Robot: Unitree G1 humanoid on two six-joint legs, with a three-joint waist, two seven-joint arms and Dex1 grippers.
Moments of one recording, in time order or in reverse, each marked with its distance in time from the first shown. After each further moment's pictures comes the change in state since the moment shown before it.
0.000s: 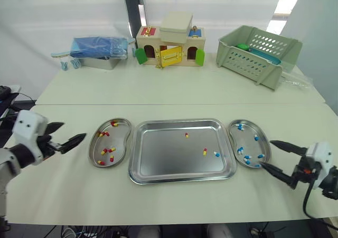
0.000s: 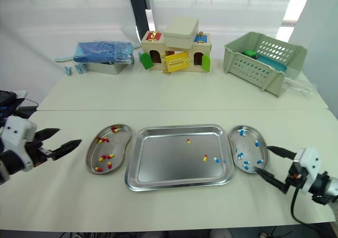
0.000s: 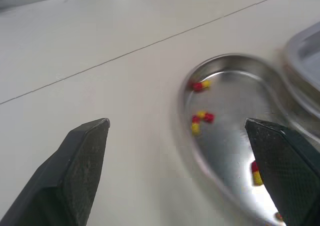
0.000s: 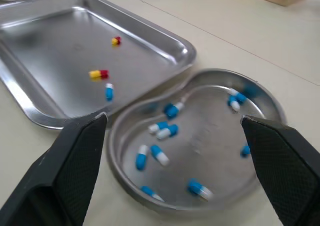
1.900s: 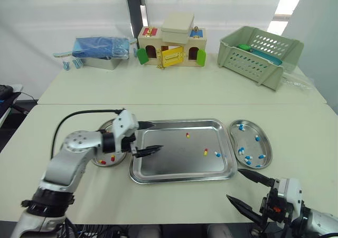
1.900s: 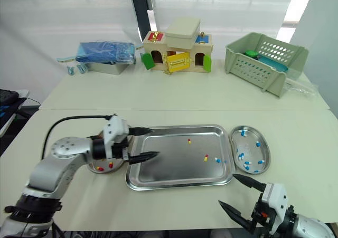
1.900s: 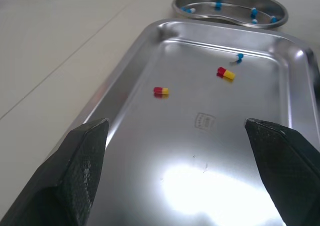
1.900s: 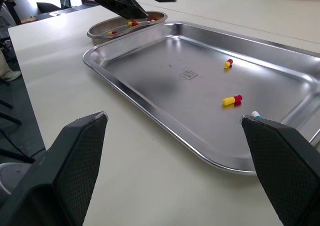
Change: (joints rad) left arm -0.424 -0.263 -0.754 -0.168 0.038 -0.089 -0.129; right arm 0.373 0.379 0.232 -0.472 -0.134 -0.093 -0.107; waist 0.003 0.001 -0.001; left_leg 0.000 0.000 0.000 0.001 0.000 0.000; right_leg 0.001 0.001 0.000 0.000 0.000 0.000
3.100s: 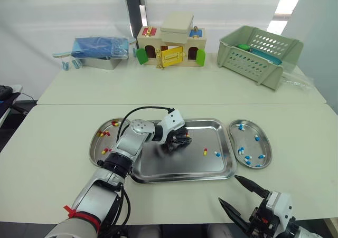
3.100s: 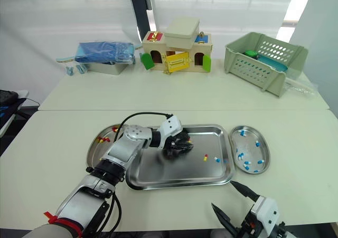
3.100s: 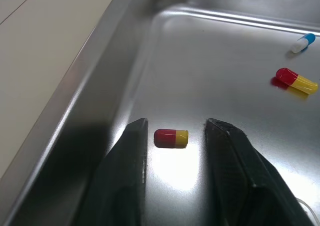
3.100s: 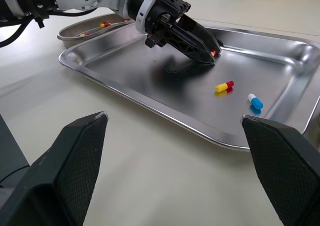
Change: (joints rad) left arm -0.323 -0.324 -0.204 0.539 0.320 -0.096 0.005; right arm 0.114 0.061 0.133 0.003 -0.102 -0.141 -0.186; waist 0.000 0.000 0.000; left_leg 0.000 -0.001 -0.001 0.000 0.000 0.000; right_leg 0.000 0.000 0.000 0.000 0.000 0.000
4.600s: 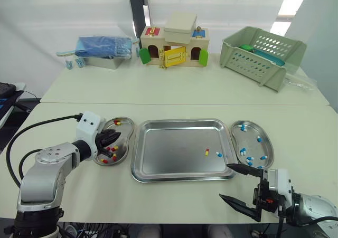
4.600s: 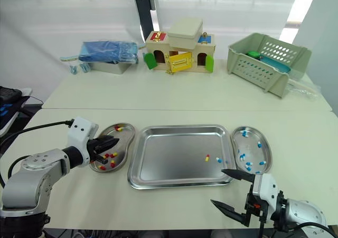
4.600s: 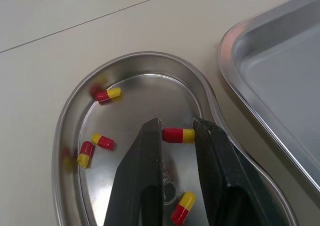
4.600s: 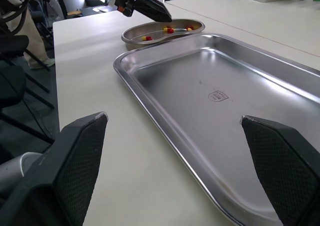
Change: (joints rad) left arm 0.577 0.308 0.604 -0.781 -0.231 0.599 0.384; right arm -0.281 -0.274 -0.027 0.009 0.197 0.180 0.192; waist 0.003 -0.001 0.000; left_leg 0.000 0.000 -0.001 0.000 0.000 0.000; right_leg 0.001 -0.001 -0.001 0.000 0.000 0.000
